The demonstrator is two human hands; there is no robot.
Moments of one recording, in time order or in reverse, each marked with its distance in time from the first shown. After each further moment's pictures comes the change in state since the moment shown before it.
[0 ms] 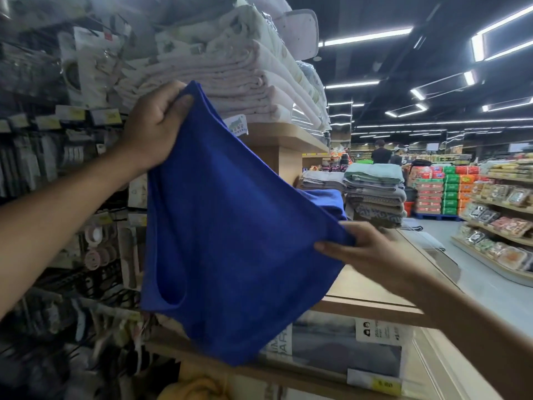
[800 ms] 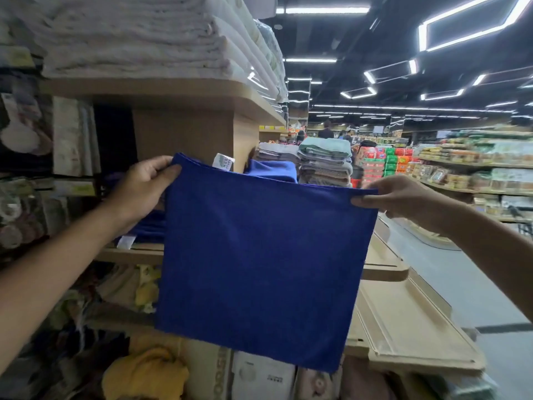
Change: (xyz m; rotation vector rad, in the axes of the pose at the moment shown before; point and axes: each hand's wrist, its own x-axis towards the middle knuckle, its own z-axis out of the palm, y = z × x) left_hand -0.120 -0.015 0.096 -0.606 -0.184 -0.650; right_hand -0.036 -0.025 -0.138 -0.460 0.186 0.486
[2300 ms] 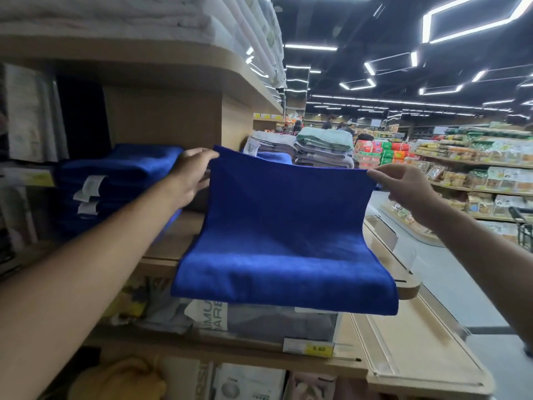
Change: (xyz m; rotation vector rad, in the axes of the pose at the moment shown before) left_hand 0.117 -0.062 0.098 -0.284 0.114 -0.371; right_hand 0.092 0.065 -0.014 0.021 0.412 -0.145
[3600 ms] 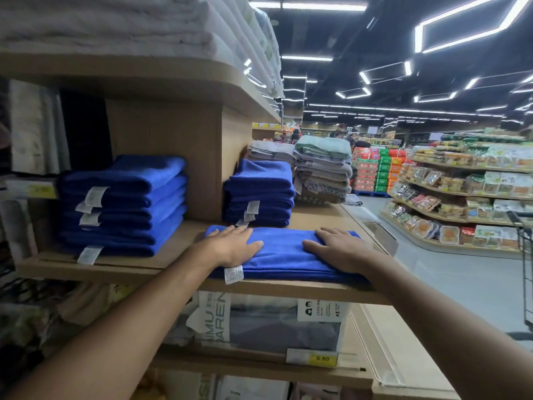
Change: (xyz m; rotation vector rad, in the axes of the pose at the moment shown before) left_hand -0.050 -0.084 0.034 1.500 -0.553 -0.014; right_hand -0.058 0.007 0.108 -0.778 -0.555 0.072
